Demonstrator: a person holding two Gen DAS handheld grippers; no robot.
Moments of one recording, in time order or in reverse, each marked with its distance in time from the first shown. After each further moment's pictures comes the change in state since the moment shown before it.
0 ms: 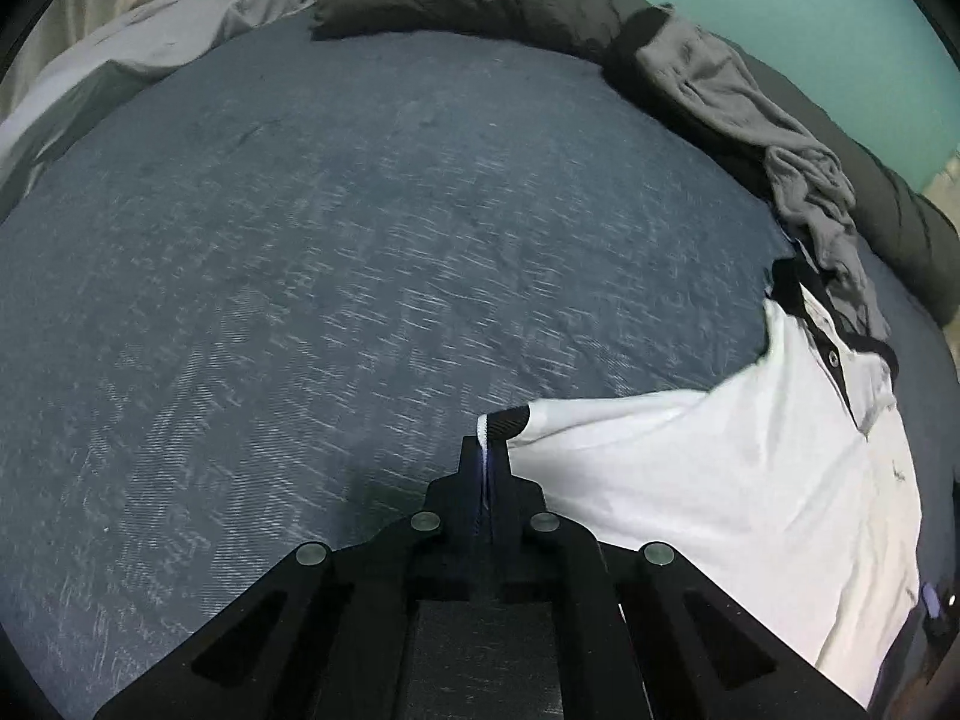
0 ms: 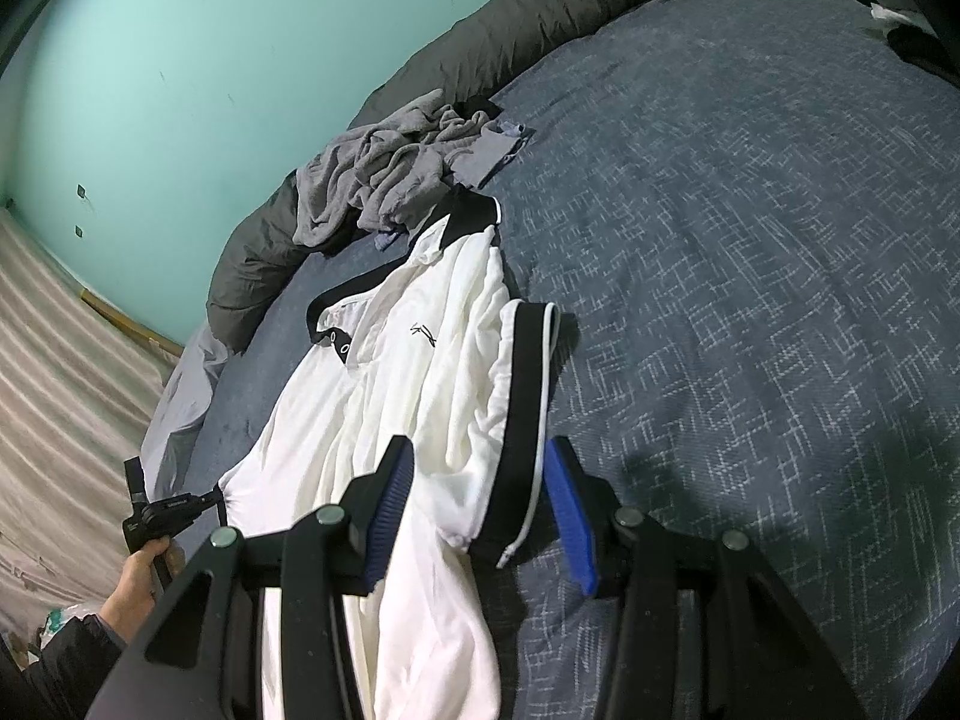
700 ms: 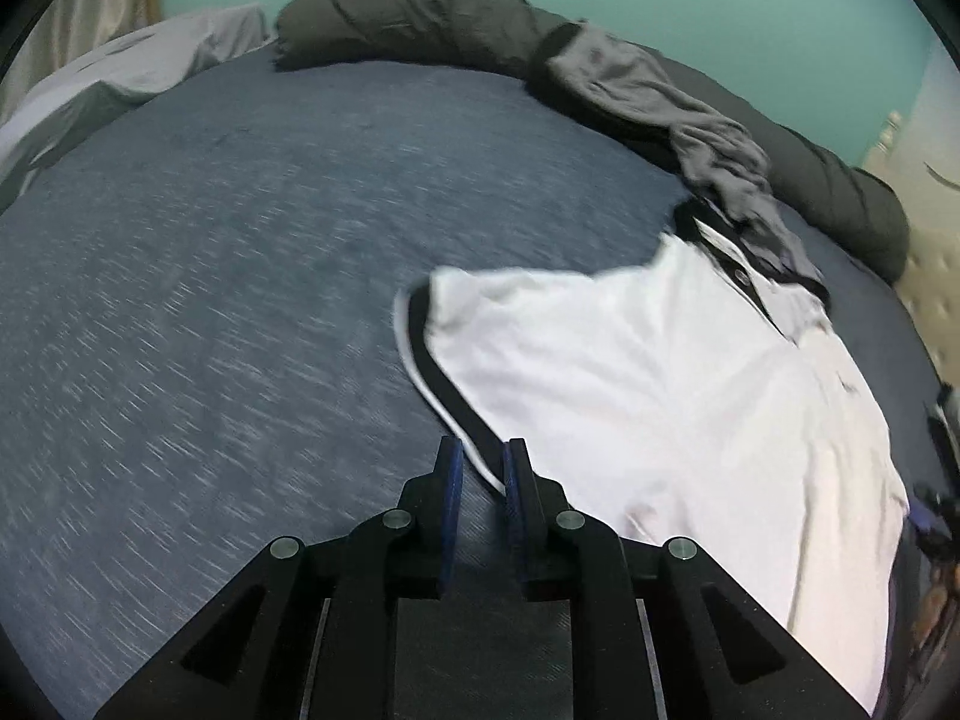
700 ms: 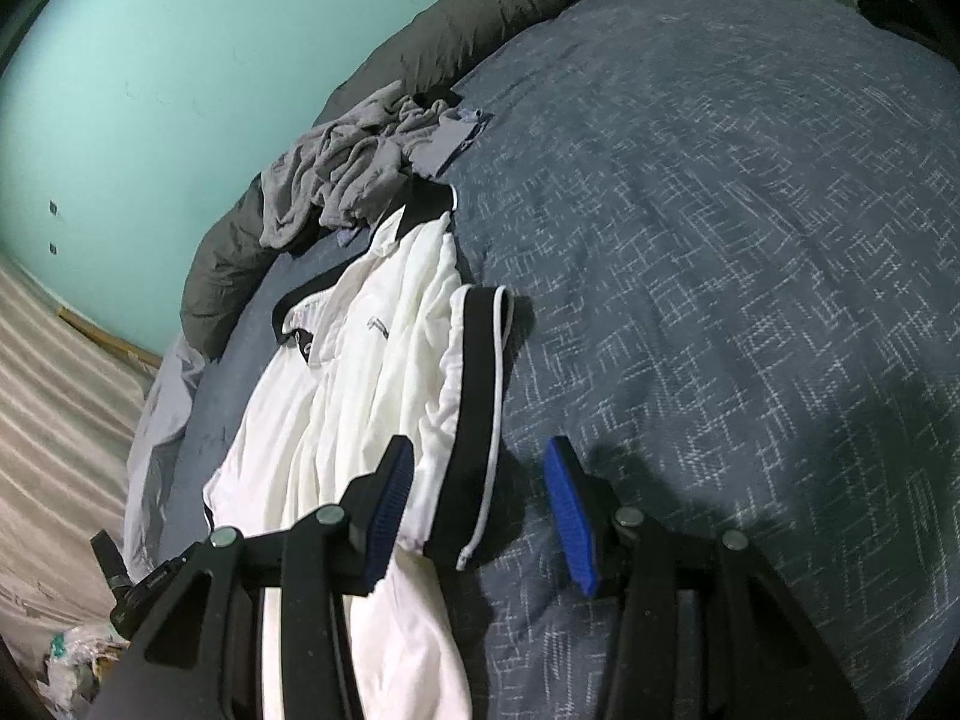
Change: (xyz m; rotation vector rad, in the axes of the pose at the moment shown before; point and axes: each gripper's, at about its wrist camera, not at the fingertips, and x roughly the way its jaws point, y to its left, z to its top) left arm -0.044 -0.031 -0.097 0.068 -0.108 -0.096; right arm 0.011 -0.013 -0.003 0.040 0.024 -0.057
